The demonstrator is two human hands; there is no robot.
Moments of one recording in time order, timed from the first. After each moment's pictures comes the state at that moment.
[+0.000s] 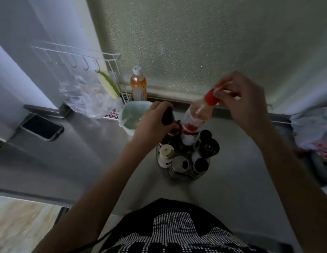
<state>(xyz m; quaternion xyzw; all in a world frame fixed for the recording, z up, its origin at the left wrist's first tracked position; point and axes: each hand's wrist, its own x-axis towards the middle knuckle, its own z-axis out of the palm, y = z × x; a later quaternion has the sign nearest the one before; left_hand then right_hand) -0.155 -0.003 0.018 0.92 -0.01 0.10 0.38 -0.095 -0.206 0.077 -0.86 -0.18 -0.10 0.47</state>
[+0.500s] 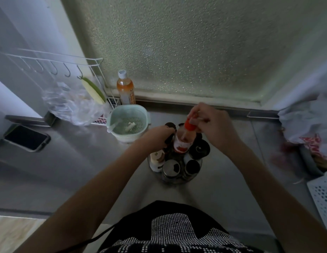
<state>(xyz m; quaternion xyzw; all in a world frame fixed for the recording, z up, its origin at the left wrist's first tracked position) -0.103 -0.026 -0.047 0.96 -0.17 -0.15 0.17 -0.102 -0.208 0.025 -0.88 -0.19 0.00 0.44</state>
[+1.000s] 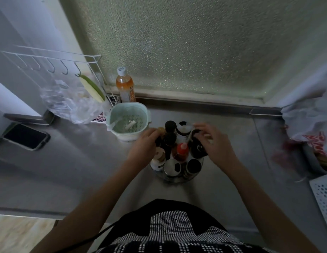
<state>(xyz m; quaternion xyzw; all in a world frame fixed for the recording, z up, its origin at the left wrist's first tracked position) -0.142 -0.003 -0.088 0.96 -0.06 0.05 0.27 -0.121 -0.226 -0.033 -0.90 -0.15 0.00 0.42</state>
